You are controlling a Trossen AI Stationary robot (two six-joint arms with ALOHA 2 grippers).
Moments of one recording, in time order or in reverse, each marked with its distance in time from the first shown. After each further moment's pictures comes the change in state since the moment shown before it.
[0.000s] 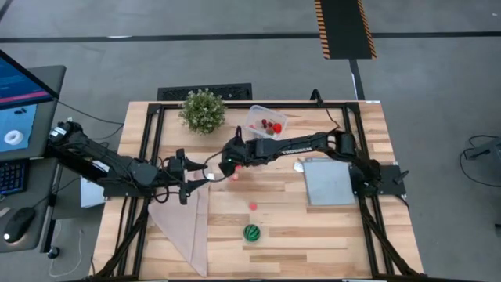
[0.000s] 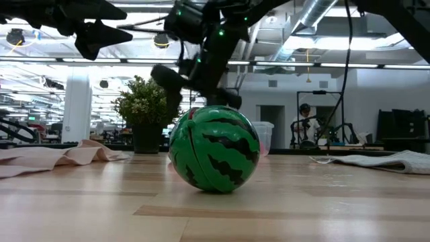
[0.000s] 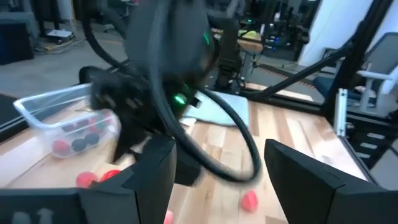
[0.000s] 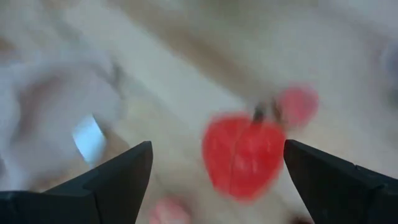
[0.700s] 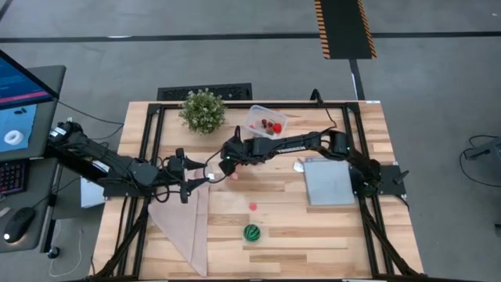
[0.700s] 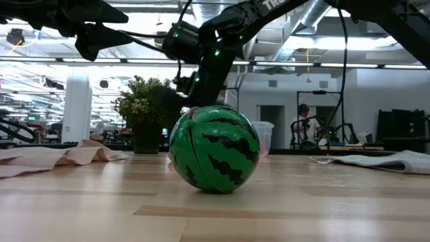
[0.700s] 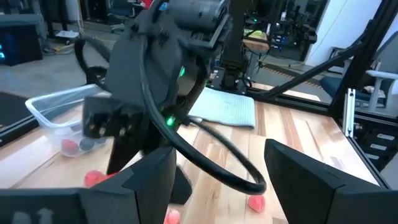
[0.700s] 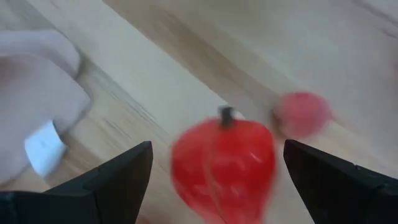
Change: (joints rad) left arm 0.001 0.000 0.000 -0.008 -0.018 0.004; right arm -0.035 0.074 0.000 0.044 -0.029 -0.069
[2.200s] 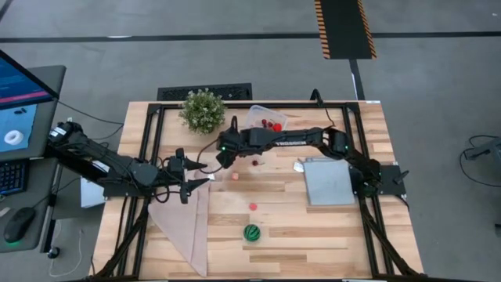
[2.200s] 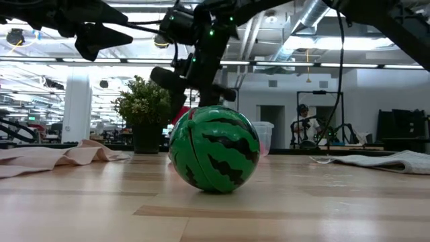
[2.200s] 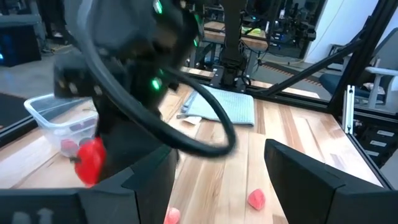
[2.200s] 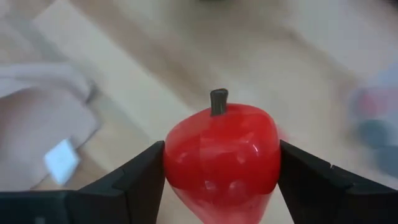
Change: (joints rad) left arm 0.000 0.000 0.000 -0.007 0.003 0.005; right arm -0.026 0.011 0.226 -0.236 0.019 -0.046
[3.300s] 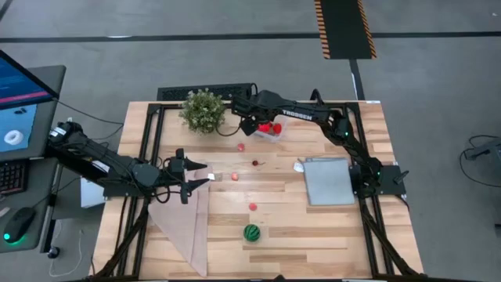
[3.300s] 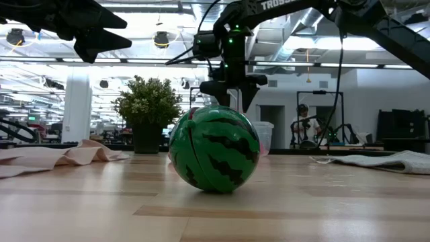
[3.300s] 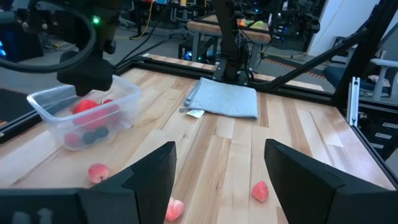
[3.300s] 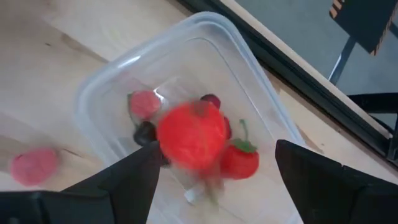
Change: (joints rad) left arm 0.000 0.000 0.000 -0.034 -0.002 -0.007; right arm -0.250 0.000 0.181 -0.498 0.113 -0.068
